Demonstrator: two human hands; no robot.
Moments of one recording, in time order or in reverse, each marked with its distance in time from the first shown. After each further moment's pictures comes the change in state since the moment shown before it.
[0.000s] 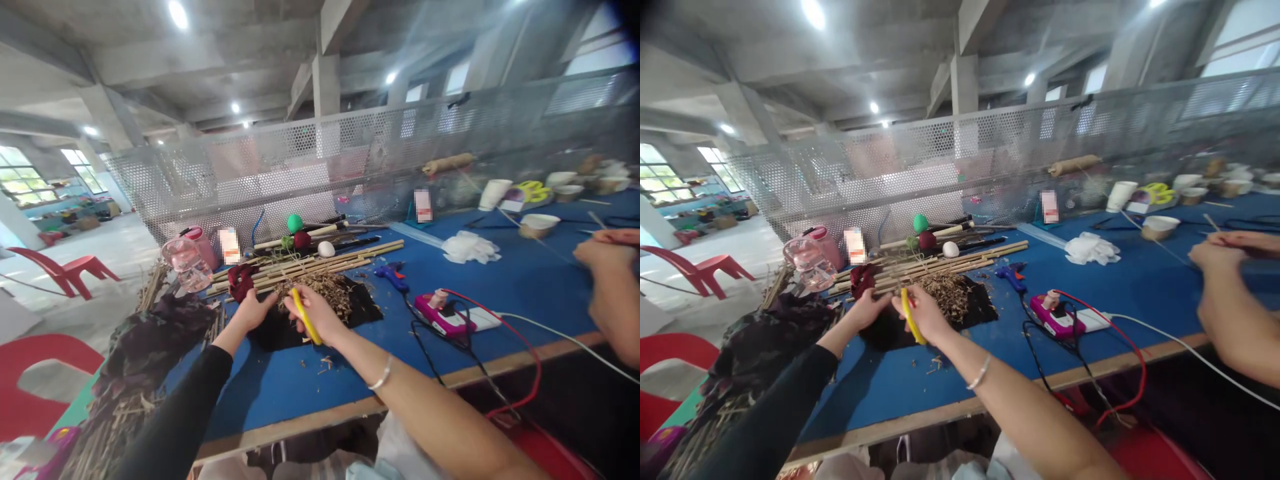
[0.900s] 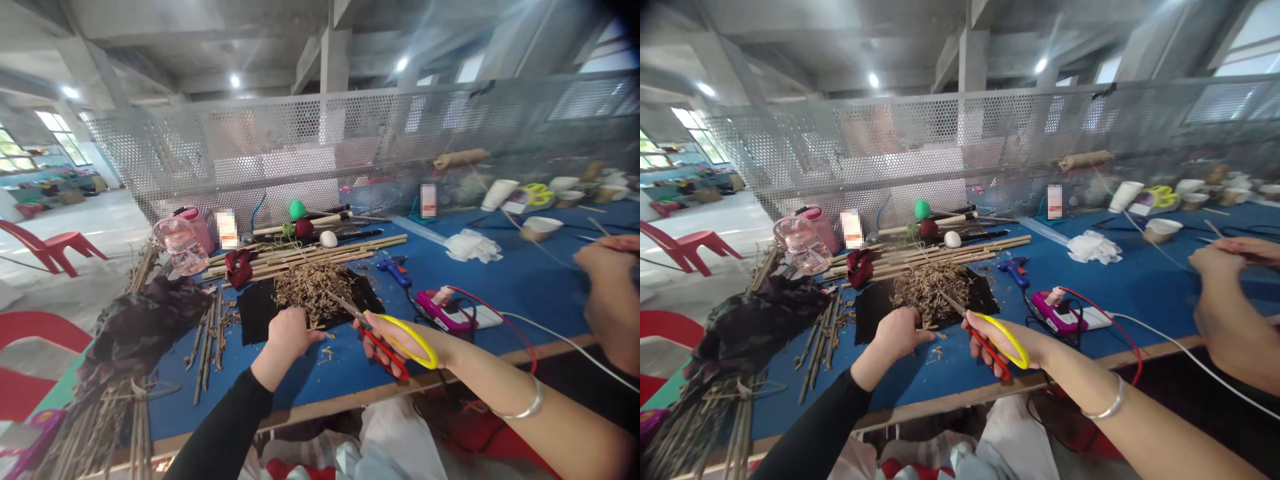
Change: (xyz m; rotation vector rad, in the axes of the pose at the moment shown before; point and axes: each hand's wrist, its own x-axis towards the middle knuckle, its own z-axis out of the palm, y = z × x) left_hand -0.058 0.072 0.040 0.091 -0.119 0.171; right_hand -0.090 -0.012 -0.107 -0.112 -0.212 0.559
